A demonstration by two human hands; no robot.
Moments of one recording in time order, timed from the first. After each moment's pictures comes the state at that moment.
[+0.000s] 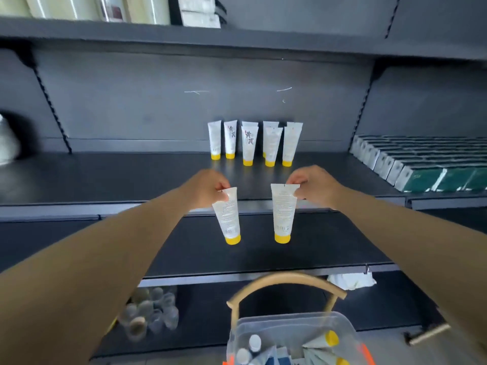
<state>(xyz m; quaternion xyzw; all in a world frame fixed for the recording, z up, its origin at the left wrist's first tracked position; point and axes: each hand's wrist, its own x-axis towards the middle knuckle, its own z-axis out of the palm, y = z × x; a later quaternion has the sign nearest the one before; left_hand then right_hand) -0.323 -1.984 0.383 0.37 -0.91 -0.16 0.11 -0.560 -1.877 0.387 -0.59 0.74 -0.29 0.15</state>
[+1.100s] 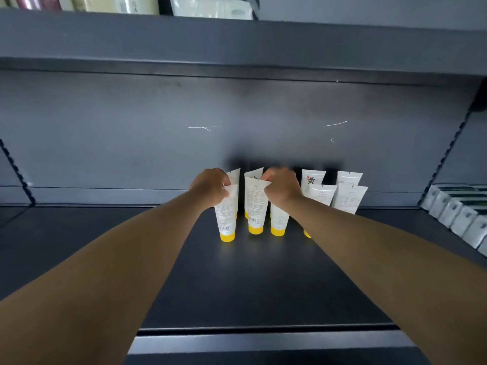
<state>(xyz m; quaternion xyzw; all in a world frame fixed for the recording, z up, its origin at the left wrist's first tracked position) -0.416 -2.306 0.392 0.49 -0.85 -0.10 0.17 -0.574 -2.228 0.394 -0.55 0.75 -0.37 0.07</state>
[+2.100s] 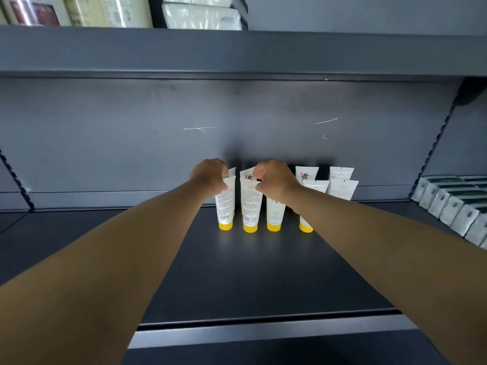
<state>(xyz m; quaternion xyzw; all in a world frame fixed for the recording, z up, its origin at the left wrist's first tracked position) -0.422 -2.293 0.417 0.50 -0.85 -0.07 0.17 -0.571 -2.217 0.412 -0.62 0.73 -0.28 0.04</state>
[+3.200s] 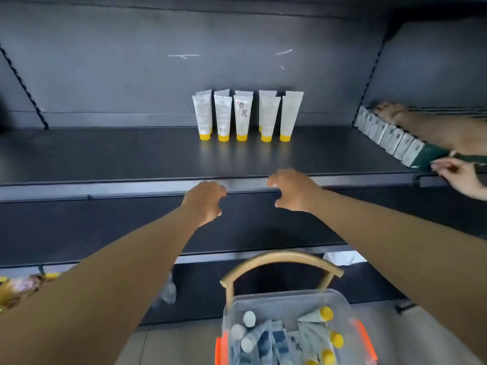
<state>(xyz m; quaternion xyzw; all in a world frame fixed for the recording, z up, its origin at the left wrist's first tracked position) -0.356 -1.986 0.295 0.46 -0.88 -0.07 0.01 -0.557 -1.907 0.320 -0.67 0.74 -0.01 0.03</state>
